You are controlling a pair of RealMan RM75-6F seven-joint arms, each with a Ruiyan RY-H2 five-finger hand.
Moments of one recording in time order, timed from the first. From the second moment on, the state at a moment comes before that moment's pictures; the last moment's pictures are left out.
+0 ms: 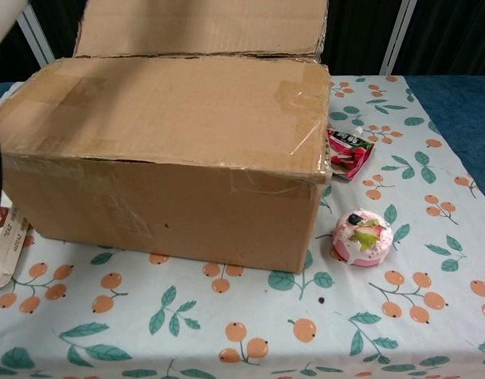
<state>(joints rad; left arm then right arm) -0.93 -1.71 -0.54 -1.09 1.29 1.17 0.37 -0.15 -0.92 0.12 -1.52 -1.42 1.67 0.30</state>
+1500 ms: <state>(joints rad) -0.82 -1.17 -0.35 -1.92 0.87 0.83 0.17 -0.14 -0.96 0.13 -1.47 -1.41 1.64 0.33</state>
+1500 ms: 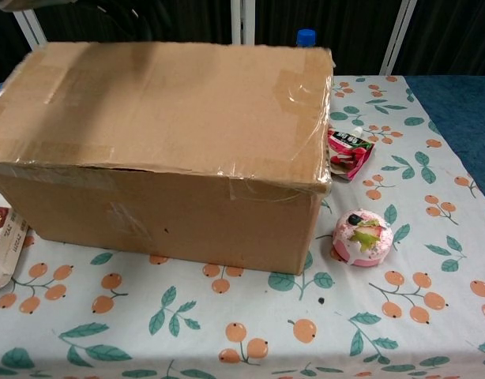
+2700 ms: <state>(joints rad) -0.35 -0.49 -0.17 -2.32 1.55 0.96 -0.52 -0.07 -0.97 0.14 -1.52 -1.51 1.66 0.27</state>
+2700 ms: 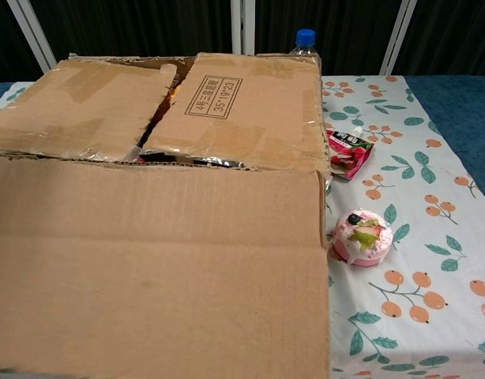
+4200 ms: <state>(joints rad) -0.05 -1.03 -0.06 -1.71 1.50 1.55 0.11 1.42 -1.18 0.22 -1.93 -0.61 0.61 -0.75</state>
